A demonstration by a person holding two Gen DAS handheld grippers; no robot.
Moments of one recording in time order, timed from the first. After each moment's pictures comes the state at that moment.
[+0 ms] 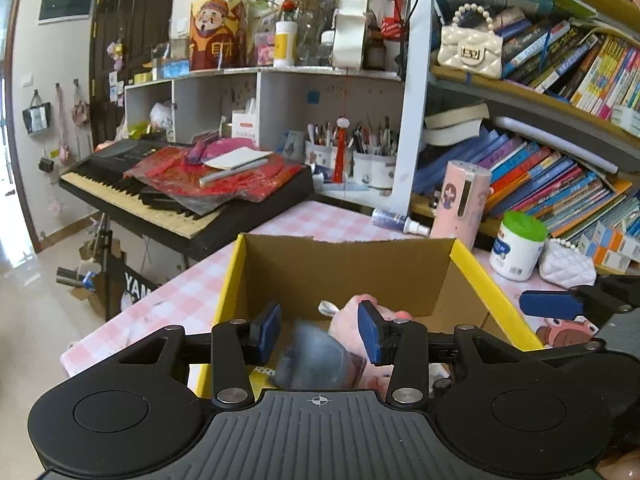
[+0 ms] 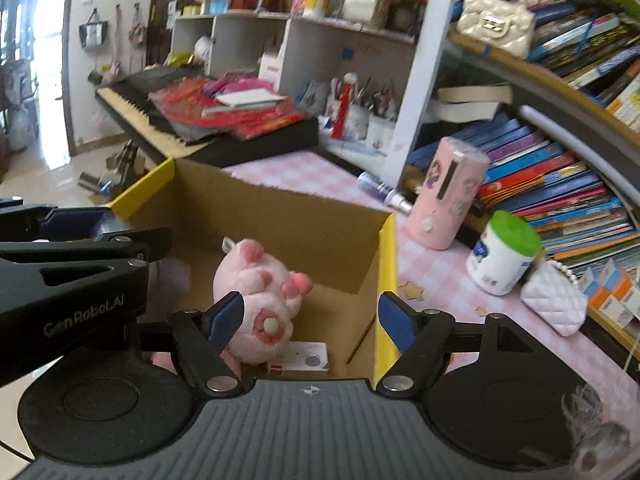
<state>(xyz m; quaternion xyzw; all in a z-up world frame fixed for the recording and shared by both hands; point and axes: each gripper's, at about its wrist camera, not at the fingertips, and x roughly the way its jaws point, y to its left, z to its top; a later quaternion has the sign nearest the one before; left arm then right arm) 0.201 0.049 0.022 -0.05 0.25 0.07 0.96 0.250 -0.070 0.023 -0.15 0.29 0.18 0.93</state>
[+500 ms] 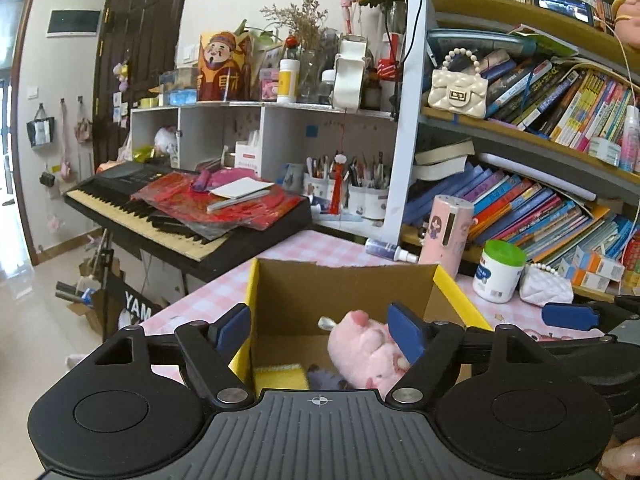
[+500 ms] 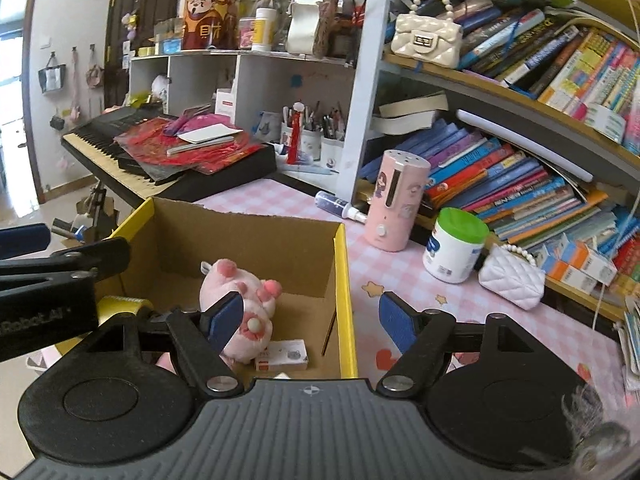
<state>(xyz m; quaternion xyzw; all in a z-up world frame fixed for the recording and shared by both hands) 0.152 0.057 0.043 -0.05 0.21 0.06 0.97 0.204 -0.090 0.045 -0.09 0.26 0.12 0.95</state>
